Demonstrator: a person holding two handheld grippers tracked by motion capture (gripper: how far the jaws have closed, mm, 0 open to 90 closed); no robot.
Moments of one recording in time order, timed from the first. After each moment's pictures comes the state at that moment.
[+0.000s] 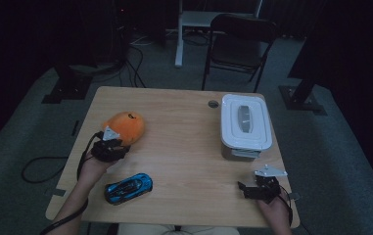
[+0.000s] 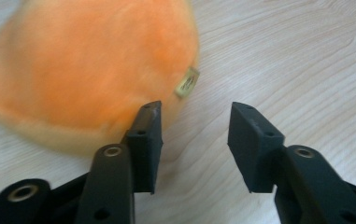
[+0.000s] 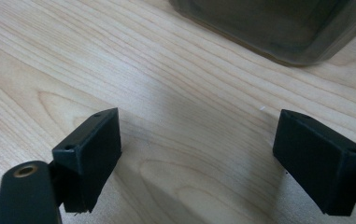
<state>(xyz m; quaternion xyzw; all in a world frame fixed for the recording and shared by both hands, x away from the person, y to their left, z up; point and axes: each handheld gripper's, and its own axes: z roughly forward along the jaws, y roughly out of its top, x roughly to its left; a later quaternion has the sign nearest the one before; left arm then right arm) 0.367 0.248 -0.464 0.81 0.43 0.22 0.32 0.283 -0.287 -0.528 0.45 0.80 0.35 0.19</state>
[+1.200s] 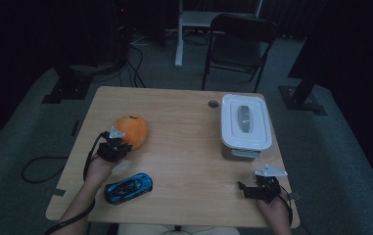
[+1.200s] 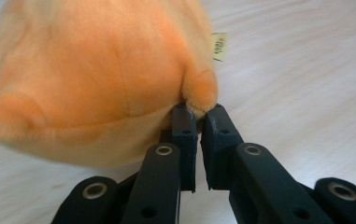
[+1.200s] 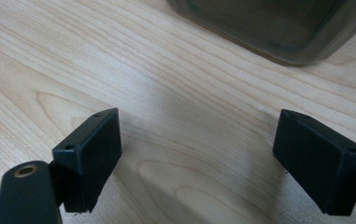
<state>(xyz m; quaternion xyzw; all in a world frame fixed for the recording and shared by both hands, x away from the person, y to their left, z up) 0.367 0.222 -0.464 0.81 0.45 0.17 0.33 0.283 -0.287 -0.528 0.46 0.80 0.34 0.20</state>
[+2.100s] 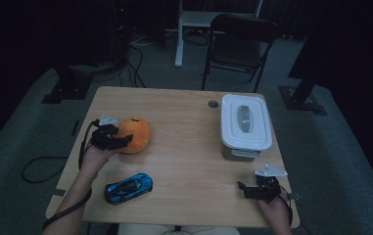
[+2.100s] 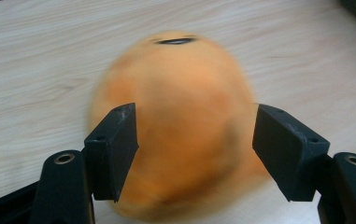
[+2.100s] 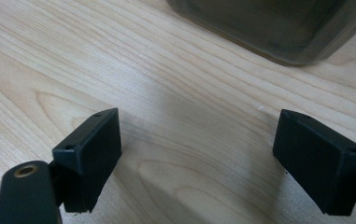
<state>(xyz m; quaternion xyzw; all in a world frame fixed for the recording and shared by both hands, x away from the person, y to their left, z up) 0.396 0.242 -0.435 0.78 0.49 0.20 0.35 0.283 -0.287 -0.528 0.46 0.80 0.34 0.19</state>
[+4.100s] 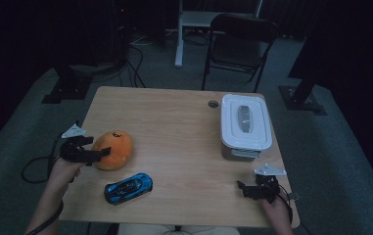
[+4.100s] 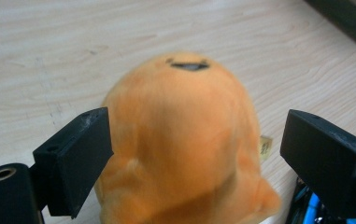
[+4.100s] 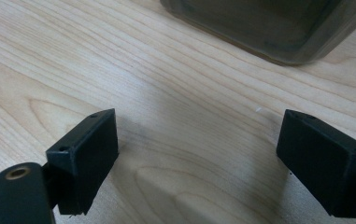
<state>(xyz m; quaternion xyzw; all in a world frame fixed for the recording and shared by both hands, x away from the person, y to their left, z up) 0.345 0.316 -0.426 0.78 0.46 0.16 0.40 0.285 -0.285 -0.528 0.47 0.79 0.34 0.20</state>
